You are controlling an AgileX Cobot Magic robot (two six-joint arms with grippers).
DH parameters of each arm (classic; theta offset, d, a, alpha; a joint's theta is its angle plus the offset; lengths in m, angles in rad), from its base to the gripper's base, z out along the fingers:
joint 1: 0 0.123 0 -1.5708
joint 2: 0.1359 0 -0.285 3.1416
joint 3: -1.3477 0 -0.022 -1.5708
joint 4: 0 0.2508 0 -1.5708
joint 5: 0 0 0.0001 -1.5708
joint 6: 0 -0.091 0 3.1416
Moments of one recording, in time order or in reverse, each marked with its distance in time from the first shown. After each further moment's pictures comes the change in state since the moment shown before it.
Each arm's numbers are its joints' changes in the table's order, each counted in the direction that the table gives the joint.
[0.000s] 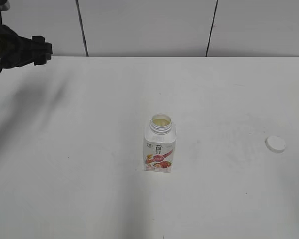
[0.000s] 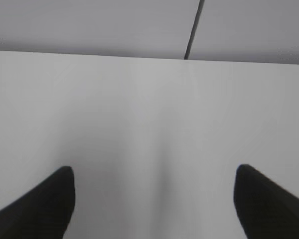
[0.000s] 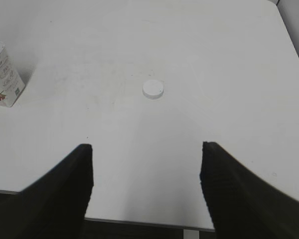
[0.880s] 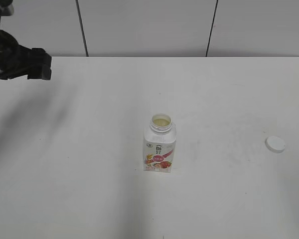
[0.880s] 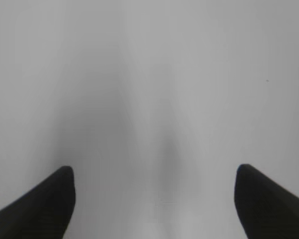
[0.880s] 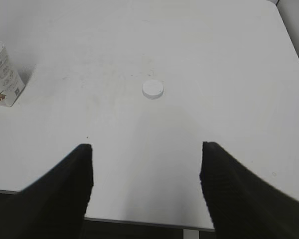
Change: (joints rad) left arm -0.070 -0.161 -0.027 -1.447 0.336 -1.483; right arm 0.000 0.000 0.000 0.000 0.000 0.000
